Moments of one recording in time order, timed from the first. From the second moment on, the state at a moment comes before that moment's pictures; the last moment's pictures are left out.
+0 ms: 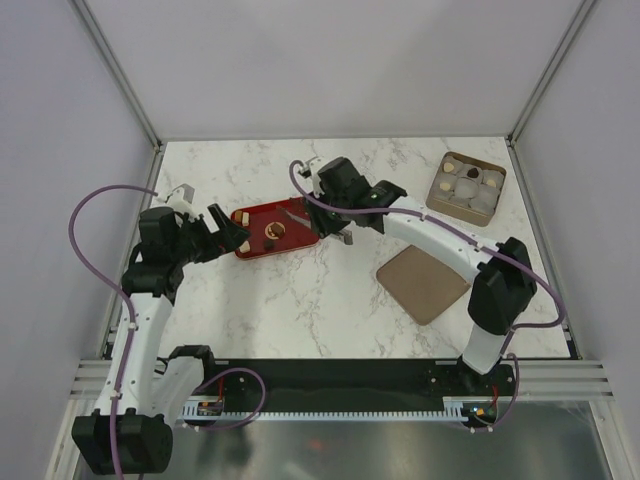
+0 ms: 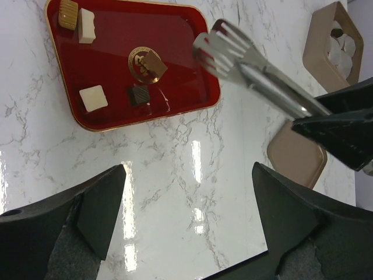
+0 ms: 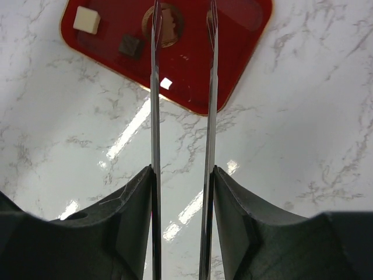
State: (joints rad) left arm 0.03 0.87 0.80 -0.51 0.41 -0.43; right arm 0.75 1.77 1.61 -0.63 -0.02 0.15
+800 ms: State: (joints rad) left arm 0.03 0.79 0.80 -0.52 0.37 -0.43; right arm 0.89 1.95 1.56 -0.49 0.07 0.05
